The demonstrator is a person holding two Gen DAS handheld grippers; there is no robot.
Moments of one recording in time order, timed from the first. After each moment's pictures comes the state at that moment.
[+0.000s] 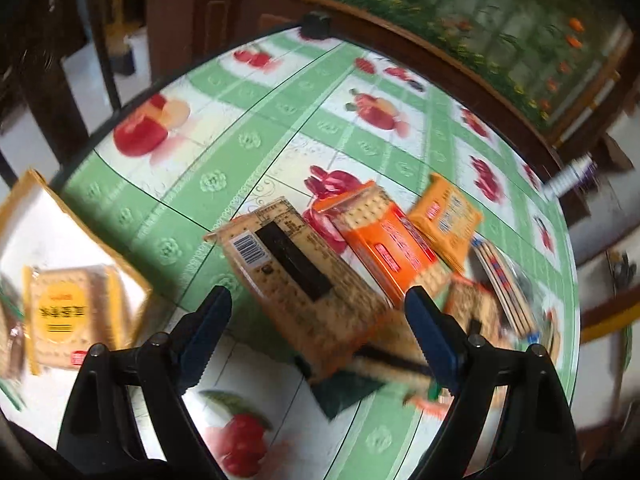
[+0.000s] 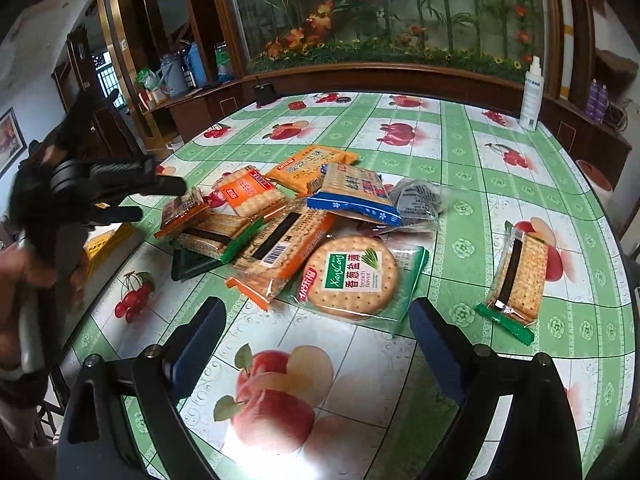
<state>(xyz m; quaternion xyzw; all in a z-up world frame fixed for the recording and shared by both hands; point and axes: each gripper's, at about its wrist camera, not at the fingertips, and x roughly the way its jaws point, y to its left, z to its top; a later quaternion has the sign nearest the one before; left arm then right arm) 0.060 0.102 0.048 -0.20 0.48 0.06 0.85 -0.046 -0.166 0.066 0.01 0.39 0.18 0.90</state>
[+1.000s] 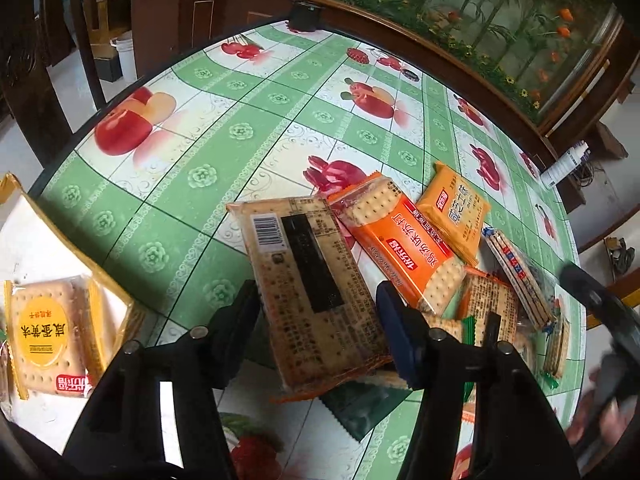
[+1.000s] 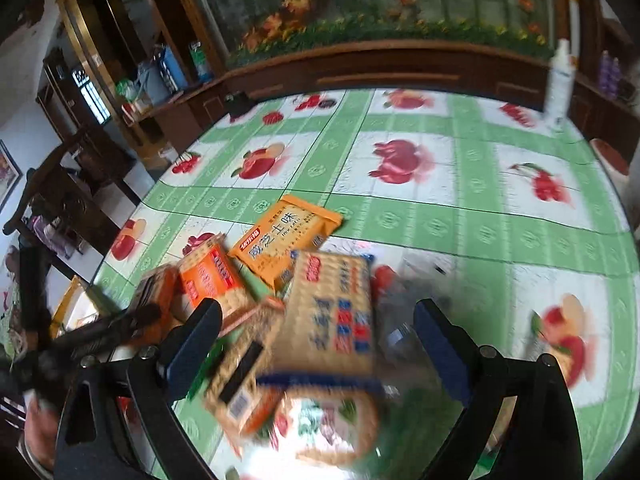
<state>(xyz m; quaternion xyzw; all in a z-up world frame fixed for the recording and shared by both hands) 0.059 0.109 0.033 -0.18 0.48 0.03 0.86 0.101 -0.156 0.079 0.04 0.46 0.18 0.87</state>
